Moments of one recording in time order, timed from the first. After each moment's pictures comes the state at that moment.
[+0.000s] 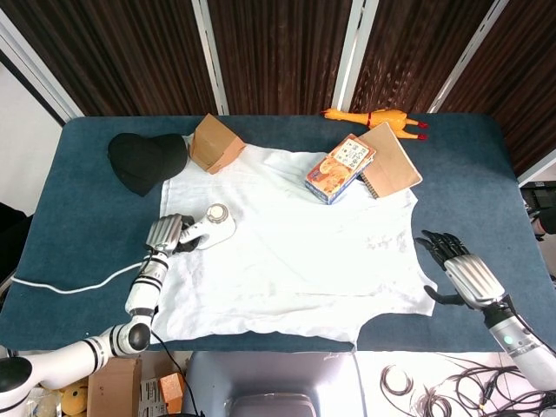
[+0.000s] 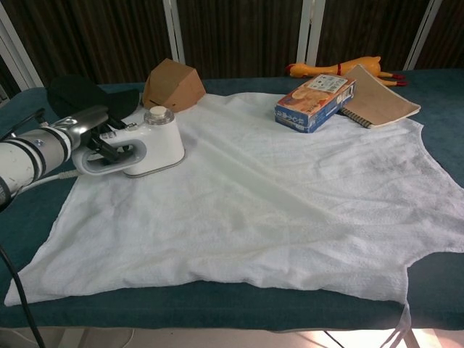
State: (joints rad) left arm -0.79 -1.73 -0.32 -1.08 0.83 0.87 0.15; right arm 0.37 -1.09 -0.05 -1.41 -1.63 1.19 0.36
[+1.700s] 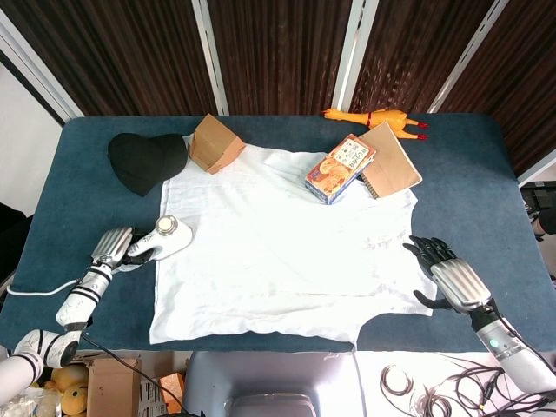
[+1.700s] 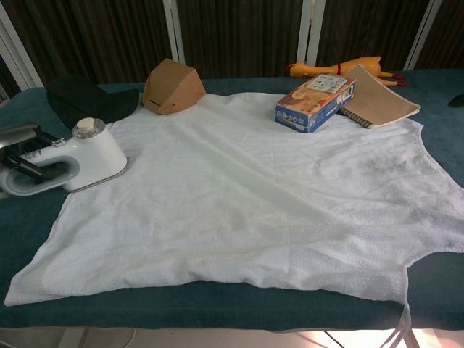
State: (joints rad) left arm -0.63 -1.55 -0.11 -0.88 1.38 0.80 -0.56; right arm 0.38 -1.10 -0.05 -1.50 -1.61 1.16 0.24
